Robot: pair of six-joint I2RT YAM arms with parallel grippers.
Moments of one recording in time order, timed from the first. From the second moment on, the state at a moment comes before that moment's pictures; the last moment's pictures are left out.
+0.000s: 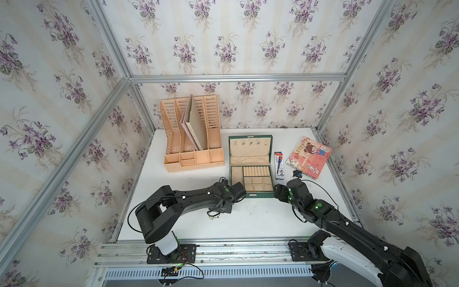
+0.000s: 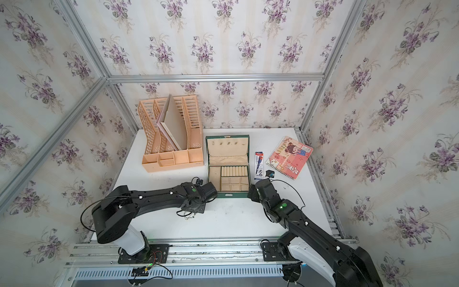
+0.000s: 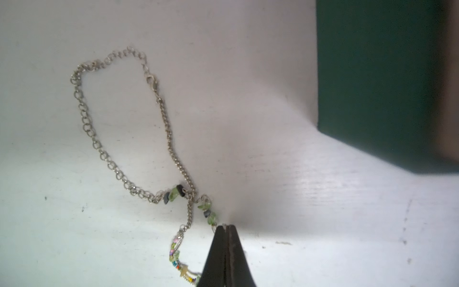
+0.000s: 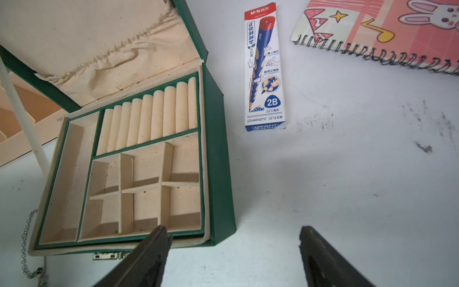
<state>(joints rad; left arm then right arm) -0.99 1.65 0.97 -0.85 -0.27 -0.83 0.60 0.88 0.43 -0.34 0.27 0.69</state>
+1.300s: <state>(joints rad) -0.99 0.94 1.23 -0.90 -0.28 -0.40 0.88 0.83 0.63 0.05 0.12 0.14</state>
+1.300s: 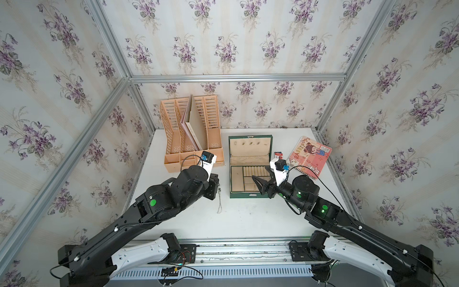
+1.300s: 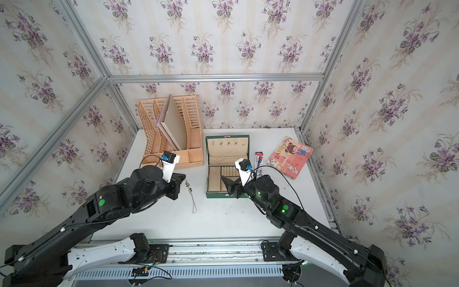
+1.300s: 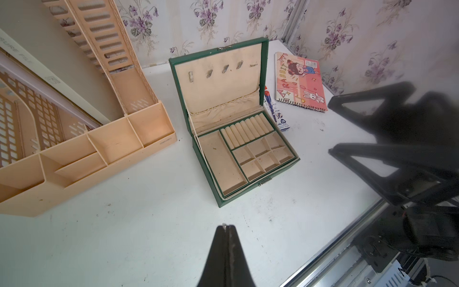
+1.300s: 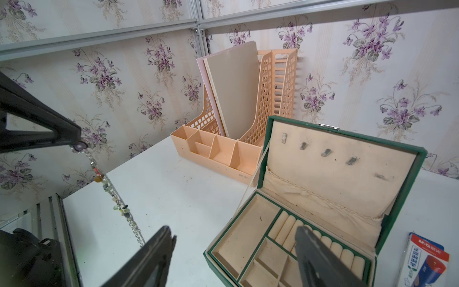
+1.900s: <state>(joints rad) -0.99 0.88 1.20 -0.81 -0.35 -0.35 0.42 1.14 0.59 -0.12 0.33 0.54</state>
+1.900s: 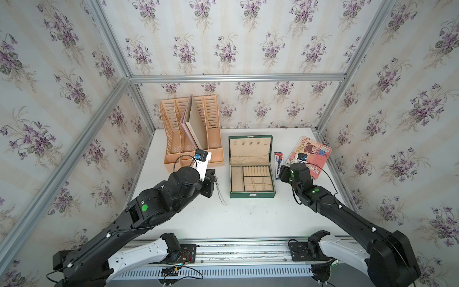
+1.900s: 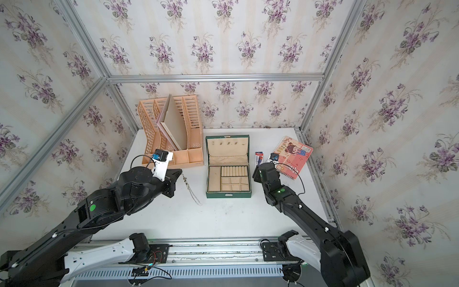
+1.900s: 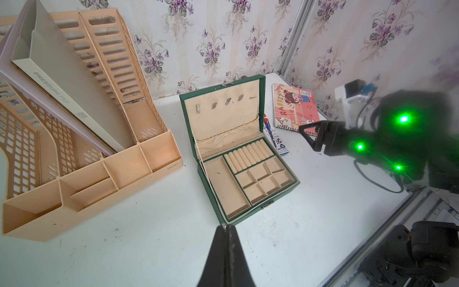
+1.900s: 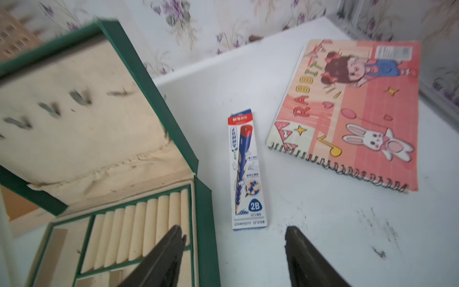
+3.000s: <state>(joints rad) -0.99 0.84 1.10 -0.79 -0.38 -0.39 0.45 1.24 0.60 -0.09 0.08 0.49</state>
